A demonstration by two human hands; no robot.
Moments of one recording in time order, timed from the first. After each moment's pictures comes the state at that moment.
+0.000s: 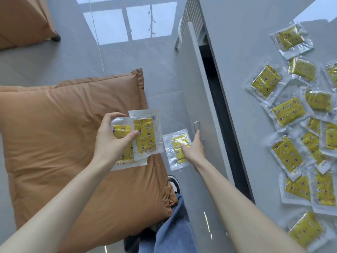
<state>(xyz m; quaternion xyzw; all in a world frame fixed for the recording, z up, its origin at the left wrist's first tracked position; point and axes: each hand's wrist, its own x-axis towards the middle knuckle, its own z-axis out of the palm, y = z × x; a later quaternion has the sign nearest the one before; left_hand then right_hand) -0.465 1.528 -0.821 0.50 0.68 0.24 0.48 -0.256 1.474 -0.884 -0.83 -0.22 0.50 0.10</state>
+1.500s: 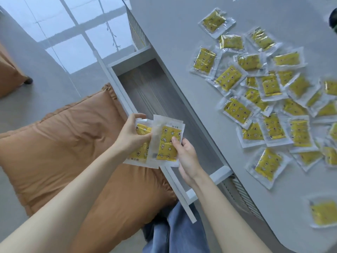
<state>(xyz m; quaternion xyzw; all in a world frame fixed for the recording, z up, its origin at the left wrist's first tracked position) -0.386 1.508 -0.753 0.61 0.54 0.01 0.58 -0.277 1.382 -0.784 -0.64 0.02 0.56 0.53</state>
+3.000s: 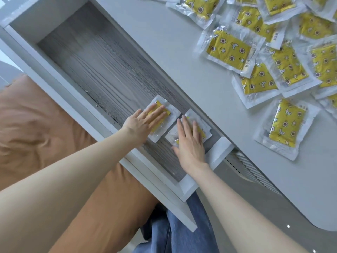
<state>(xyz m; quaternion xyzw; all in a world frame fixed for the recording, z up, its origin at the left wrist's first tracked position) -0.298 1.474 -0.947 0.92 0.02 -0.38 0.03 -0.230 1.305 -0.945 -0.88 -0.35 0.32 -0.04</state>
